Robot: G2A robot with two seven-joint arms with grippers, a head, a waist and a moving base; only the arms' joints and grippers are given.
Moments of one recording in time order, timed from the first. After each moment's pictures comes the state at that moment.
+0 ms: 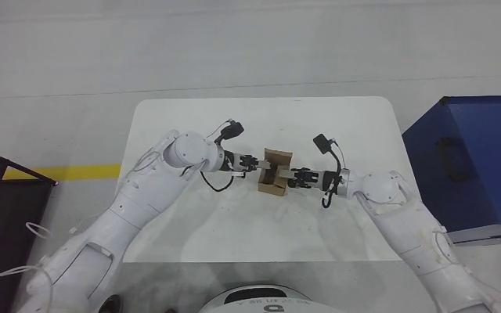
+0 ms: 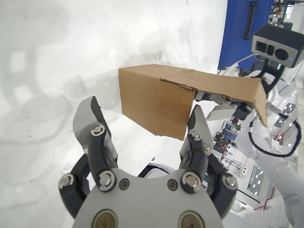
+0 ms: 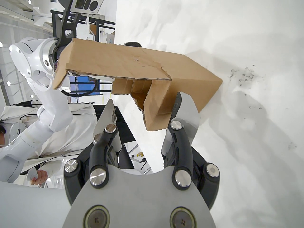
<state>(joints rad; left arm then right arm) 0.83 -1.19 -0.75 -1.30 0.08 0.19 -1.04 -1.33 -0.99 1.16 -1.55 0.09 -0.12 0.89</state>
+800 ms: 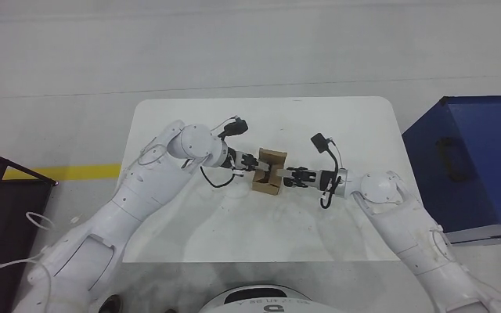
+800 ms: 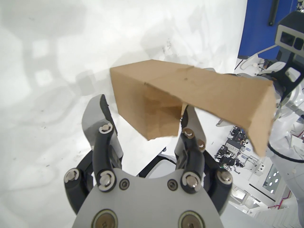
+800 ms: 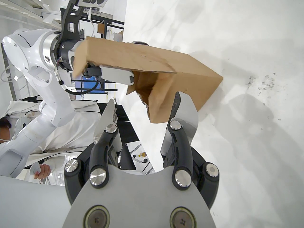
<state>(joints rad) 0.77 -1.20 -0.72 -1.31 0.17 0.22 -1.15 -1.32 -1.00 1.15 -1.53 0.12 -0.16 0.88</state>
